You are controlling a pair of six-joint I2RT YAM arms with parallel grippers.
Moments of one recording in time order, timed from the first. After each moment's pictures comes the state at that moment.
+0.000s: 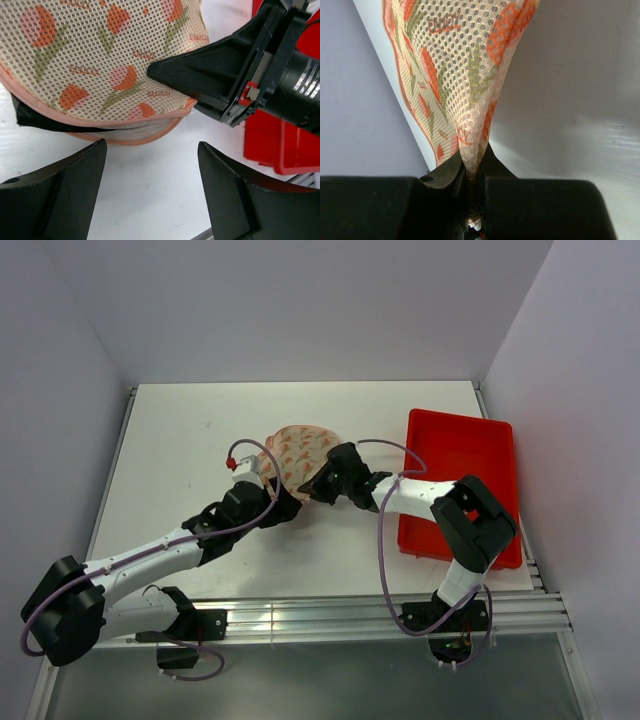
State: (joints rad) left arm -0.79 1.14 0.57 0.03 -0.20 -0.86; right arm 0.68 1.70 0.92 0.09 -0.10 1.31
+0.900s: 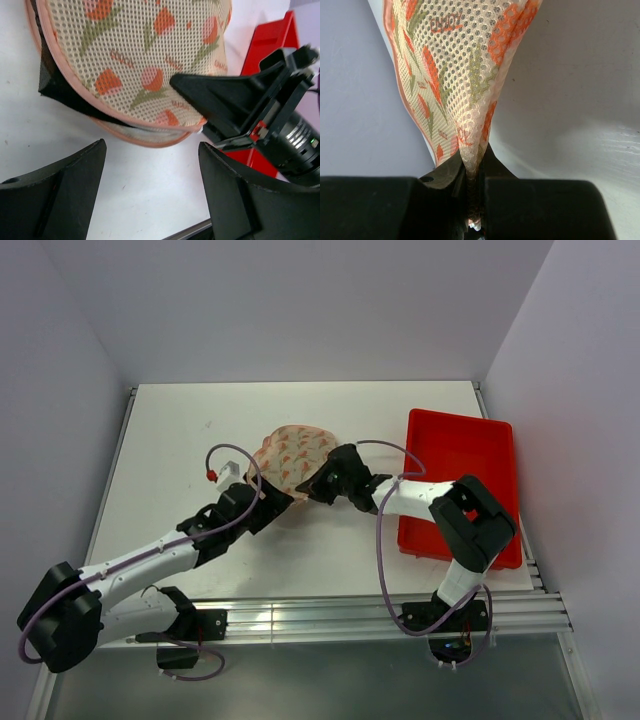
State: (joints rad) left arm -0.76 1.10 0.54 -0.03 -0.25 -1.21; right arm 0.68 1.70 0.89 0.17 -0.12 1.32
